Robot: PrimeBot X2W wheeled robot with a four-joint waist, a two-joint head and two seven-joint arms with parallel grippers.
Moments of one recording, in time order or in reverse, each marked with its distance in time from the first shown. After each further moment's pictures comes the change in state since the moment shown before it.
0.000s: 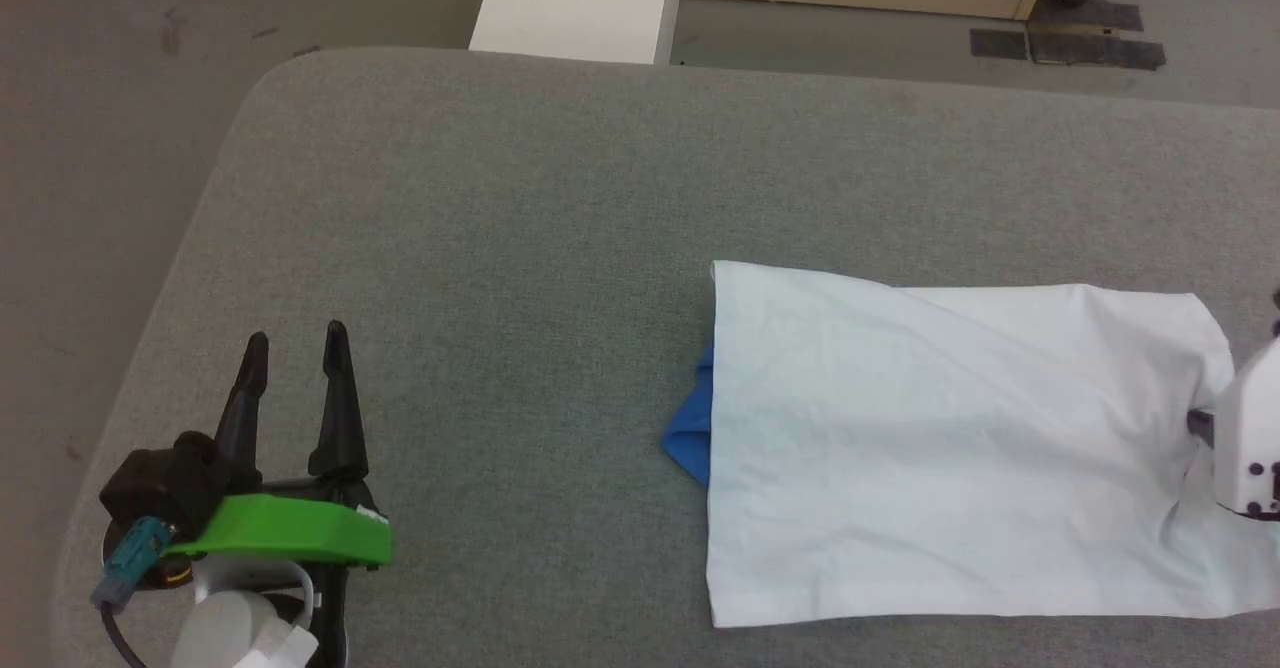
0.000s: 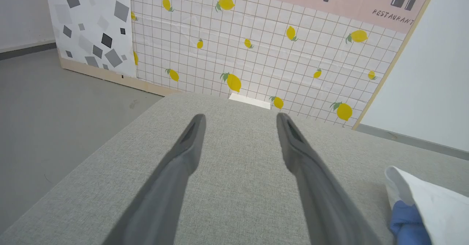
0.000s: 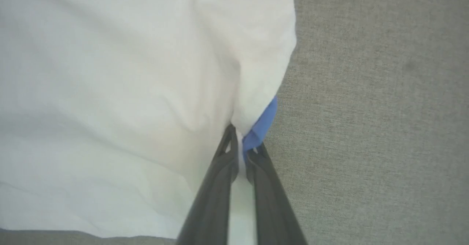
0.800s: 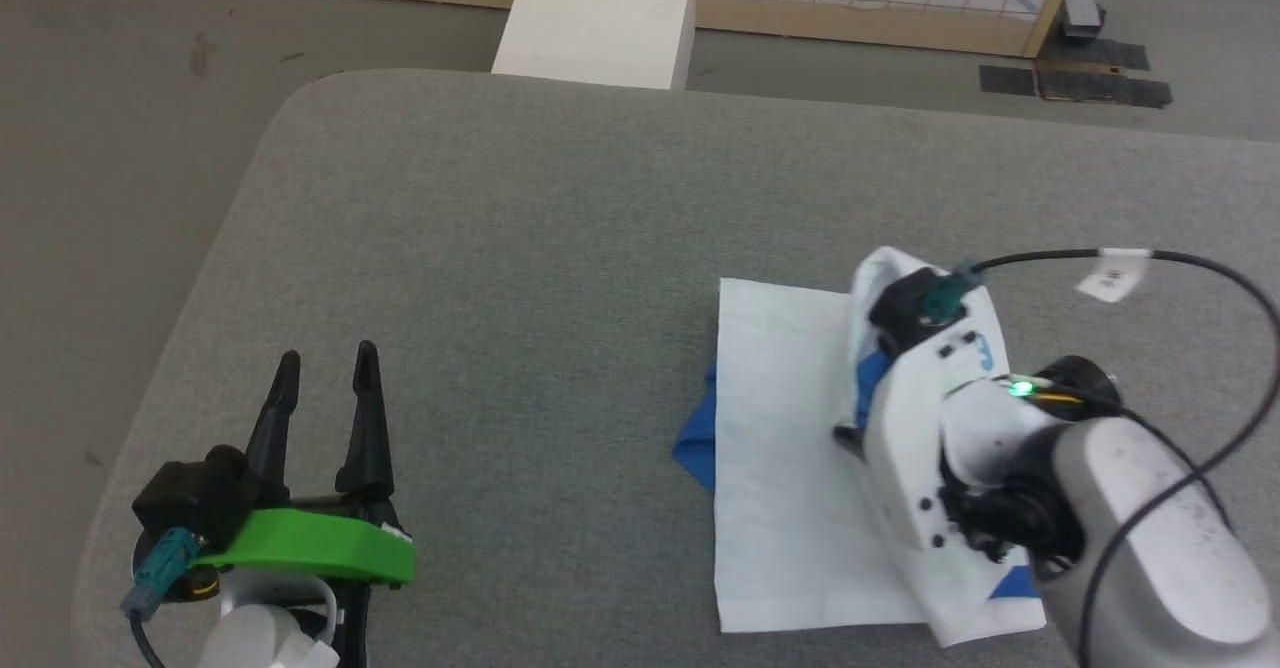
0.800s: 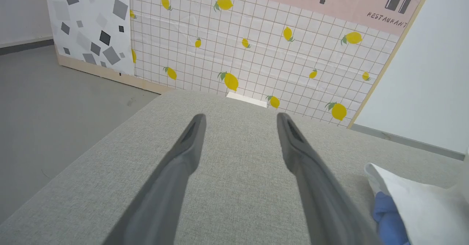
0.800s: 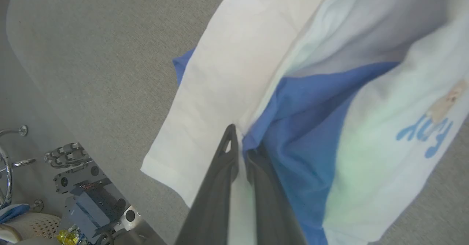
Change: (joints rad) left arm 0.022 -0.007 -0.037 0.011 -0.006 0.000 0.000; right arm -0.115 0.165 0.507 -0.114 0.104 0.000 0.039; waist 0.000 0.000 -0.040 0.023
